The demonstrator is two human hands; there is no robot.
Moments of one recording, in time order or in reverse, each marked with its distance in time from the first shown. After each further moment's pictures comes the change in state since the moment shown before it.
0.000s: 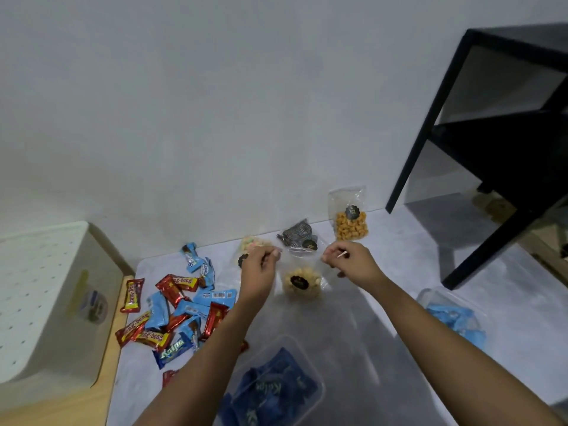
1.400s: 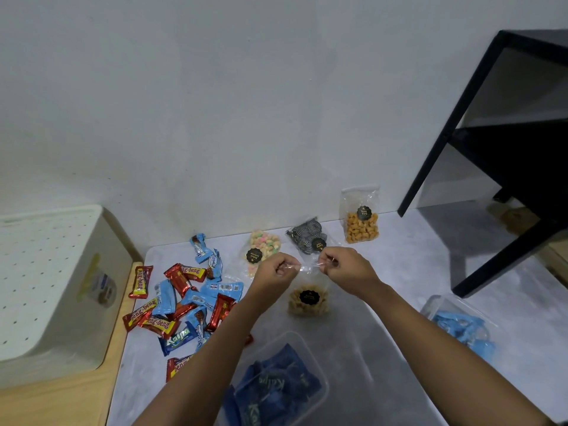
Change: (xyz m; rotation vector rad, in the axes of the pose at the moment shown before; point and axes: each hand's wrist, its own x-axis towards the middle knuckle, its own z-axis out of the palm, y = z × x) left_hand -0.011 -0.007 -0.004 -0.035 -0.253 -0.062; right_hand -0.005 -0.012 0.021 -0.464 -0.136 -0.090
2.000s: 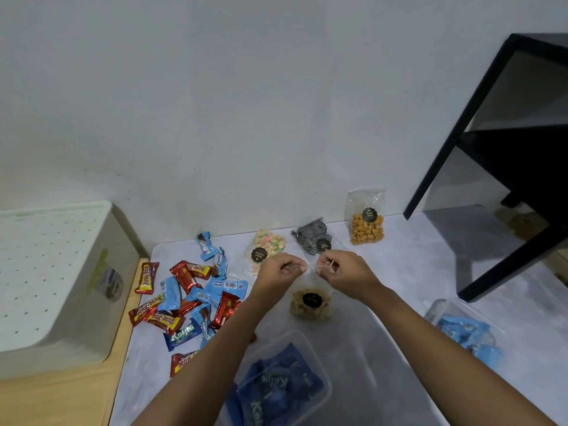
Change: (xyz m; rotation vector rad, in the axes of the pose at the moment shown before) left_hand -0.002 0.004 -0.002 0.035 0.027 0.029; right_hand -0.003 -0.006 0.005 -0.001 -0.031 -0.060
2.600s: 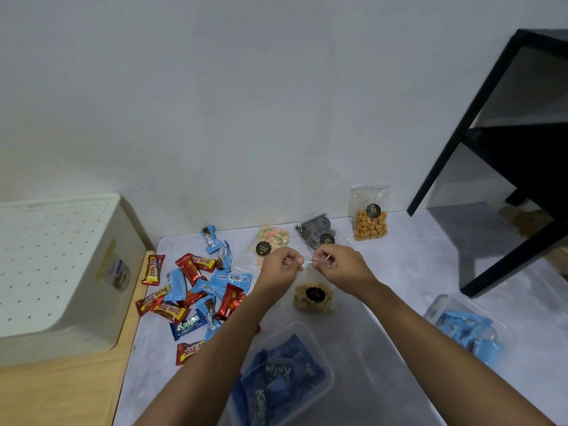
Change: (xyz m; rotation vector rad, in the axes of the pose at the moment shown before) left_hand -0.010 0.005 0.000 -0.010 0.066 -0.056; right_hand -0.004 -0.015 0.010 -0.012 0.035 -0.034
